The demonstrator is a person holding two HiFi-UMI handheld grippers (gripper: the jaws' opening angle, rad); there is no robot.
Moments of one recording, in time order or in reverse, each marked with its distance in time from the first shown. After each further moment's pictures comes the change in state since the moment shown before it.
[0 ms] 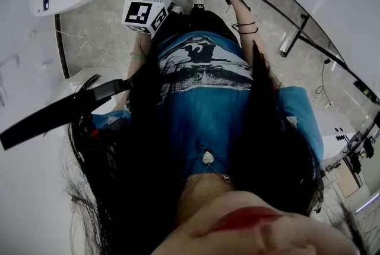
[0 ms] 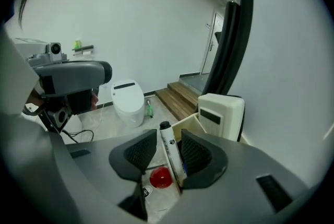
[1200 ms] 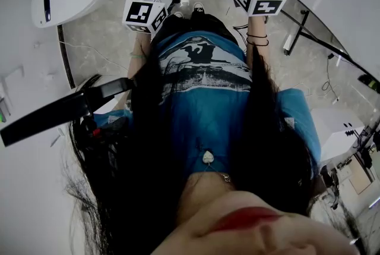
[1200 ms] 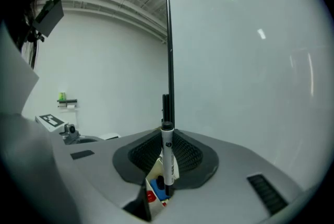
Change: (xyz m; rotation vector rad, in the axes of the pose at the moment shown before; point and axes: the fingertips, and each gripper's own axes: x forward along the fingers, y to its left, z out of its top) left arm 0.009 -0.014 -0.004 0.034 0.024 -0.071; right arm -0.131 -0.063 0.052 0.277 -0.516 -0.157
